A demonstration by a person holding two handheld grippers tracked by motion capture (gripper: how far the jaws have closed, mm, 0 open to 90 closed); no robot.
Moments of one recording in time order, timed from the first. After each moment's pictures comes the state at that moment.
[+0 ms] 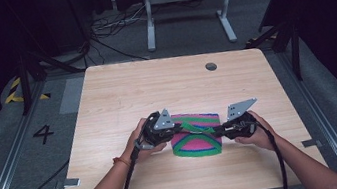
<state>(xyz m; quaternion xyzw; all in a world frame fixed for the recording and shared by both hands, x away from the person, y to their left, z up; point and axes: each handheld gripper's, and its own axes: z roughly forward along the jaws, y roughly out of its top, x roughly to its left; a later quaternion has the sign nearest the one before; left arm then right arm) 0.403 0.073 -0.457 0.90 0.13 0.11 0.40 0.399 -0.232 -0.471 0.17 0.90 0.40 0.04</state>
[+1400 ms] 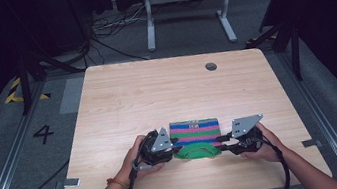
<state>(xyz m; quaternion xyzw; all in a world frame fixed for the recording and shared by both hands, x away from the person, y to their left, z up) 0.360 0.079 -0.473 0.90 0.12 0.11 0.39 0.358 -0.230 -0.464 0.14 0.91 0.39 0.08</state>
